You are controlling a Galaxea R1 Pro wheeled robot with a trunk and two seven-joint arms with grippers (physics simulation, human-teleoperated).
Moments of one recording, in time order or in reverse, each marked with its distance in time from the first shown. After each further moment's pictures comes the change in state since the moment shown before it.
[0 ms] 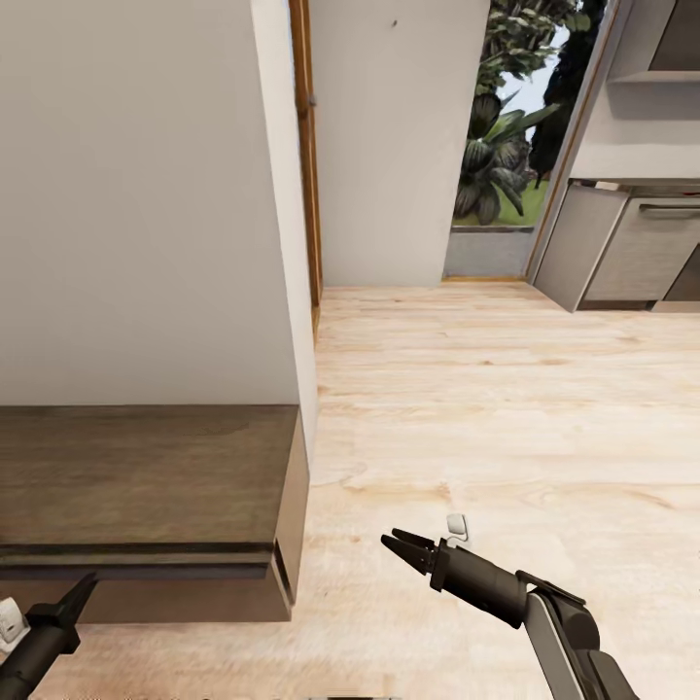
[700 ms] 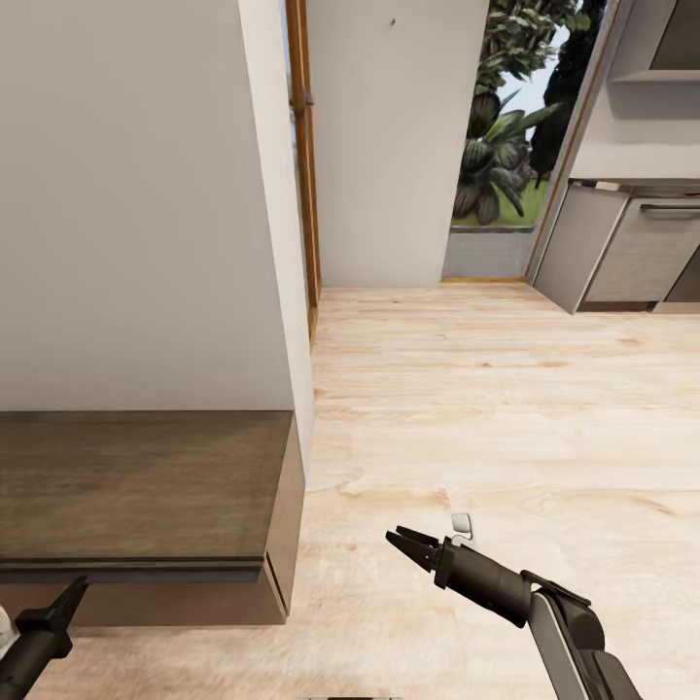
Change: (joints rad) left arm 0.000 0.001 0.041 0.022 0.002 0.002 -0.007; right arm 0.000 0.000 -0.021 -0.002 -0.001 0.000 0.002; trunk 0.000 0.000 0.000
